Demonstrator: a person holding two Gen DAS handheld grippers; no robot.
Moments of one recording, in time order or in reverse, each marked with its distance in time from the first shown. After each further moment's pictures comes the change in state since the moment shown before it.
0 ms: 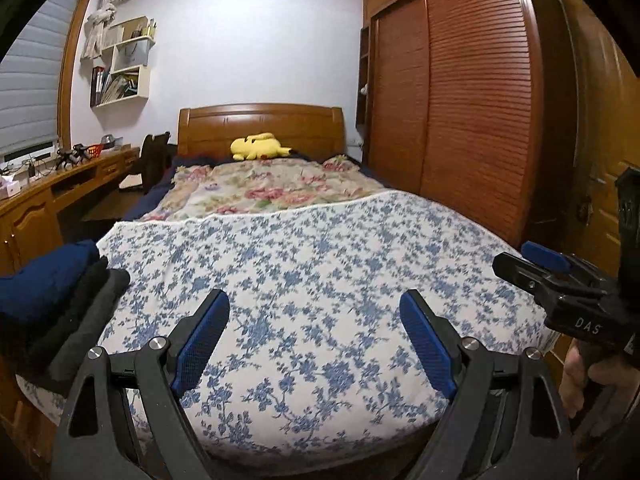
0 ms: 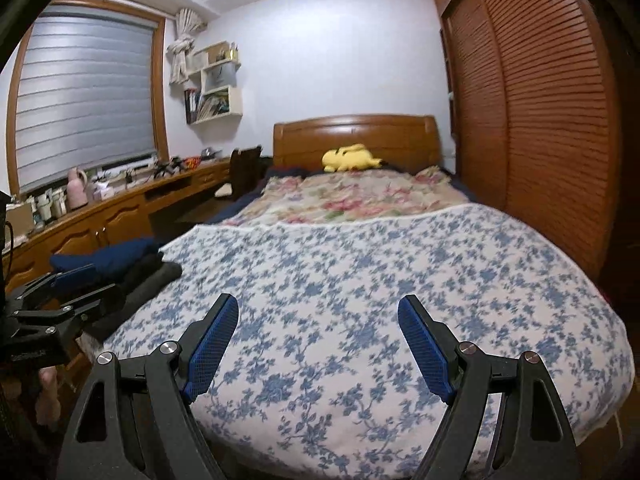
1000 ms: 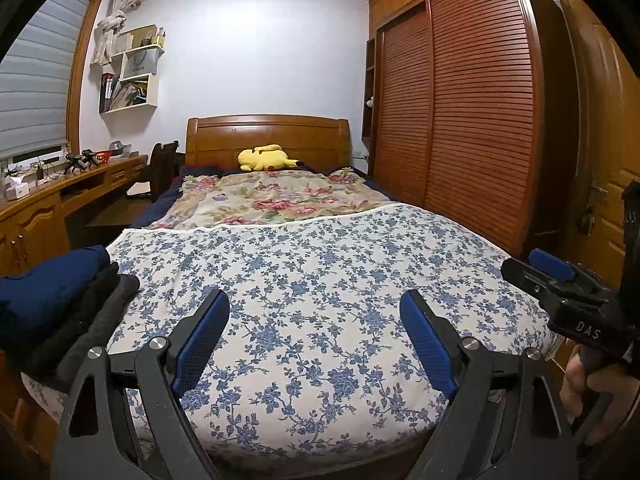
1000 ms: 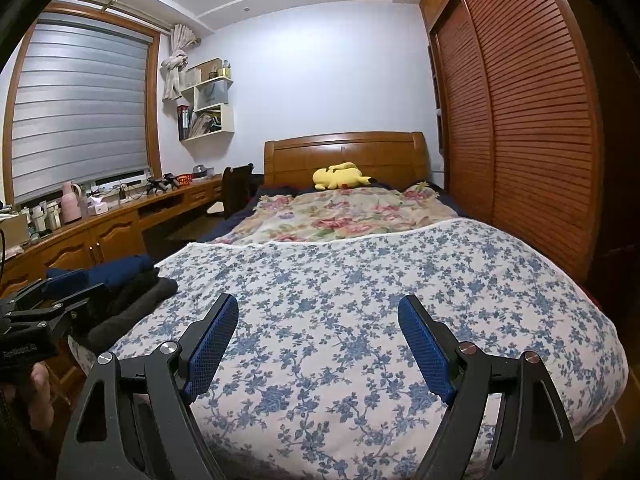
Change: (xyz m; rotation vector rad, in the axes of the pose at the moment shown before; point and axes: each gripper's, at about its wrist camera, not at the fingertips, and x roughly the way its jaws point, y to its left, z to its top) left arm -0.011 0.003 -0.001 -0.012 -0.036 0.027; right arm -0.008 0.001 -0.013 0.016 -0.038 -0.024
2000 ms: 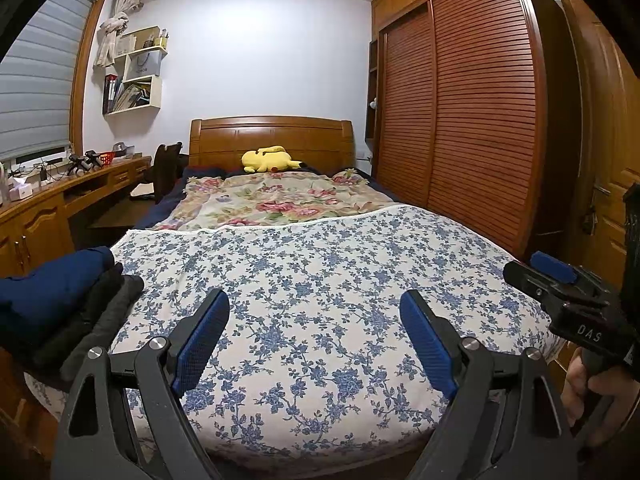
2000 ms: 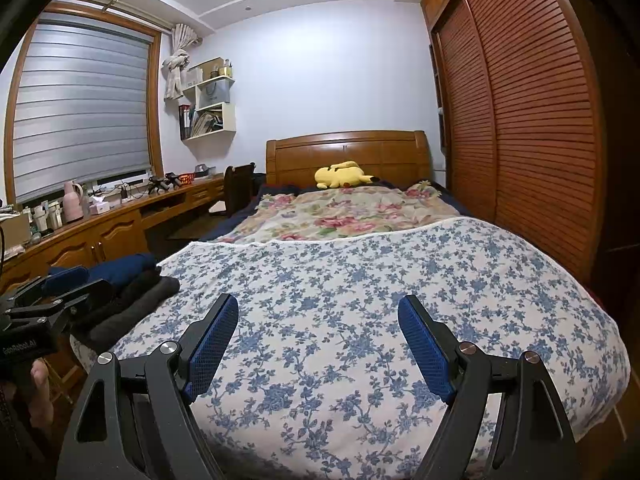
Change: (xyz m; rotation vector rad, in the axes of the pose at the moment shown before) left arm -0.003 0.002 0.000 0.001 -0.004 0.008; right arm -0.001 -0.005 0.001 -0.006 0.001 0.013
